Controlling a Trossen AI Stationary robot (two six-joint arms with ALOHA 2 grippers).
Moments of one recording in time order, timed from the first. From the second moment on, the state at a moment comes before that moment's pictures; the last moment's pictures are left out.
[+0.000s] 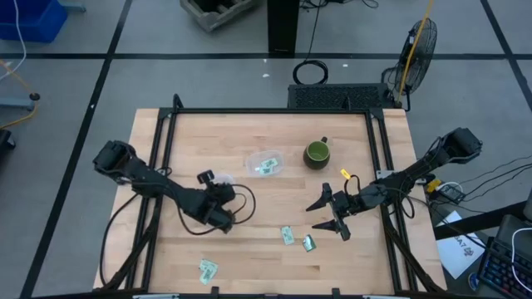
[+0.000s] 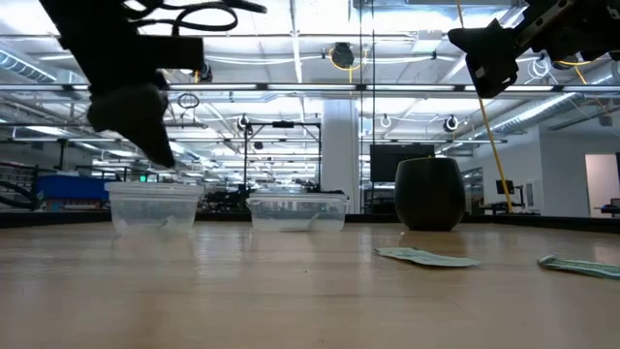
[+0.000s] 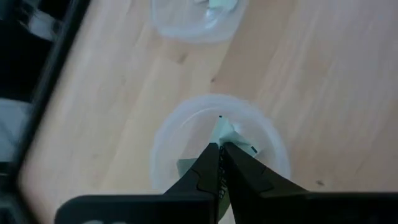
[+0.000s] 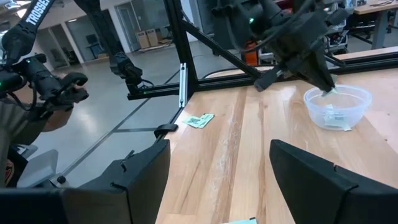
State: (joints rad) left arm -0.42 1.63 1.02 -0.95 -0.66 -0.79; right arm 0.48 1.16 0.29 0.77 0.19 0.27
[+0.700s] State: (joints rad) left arm -0.38 1.63 1.02 -0.65 -0.62 -0.70; right arm 0.48 1.17 0.29 0.69 0.16 0.28
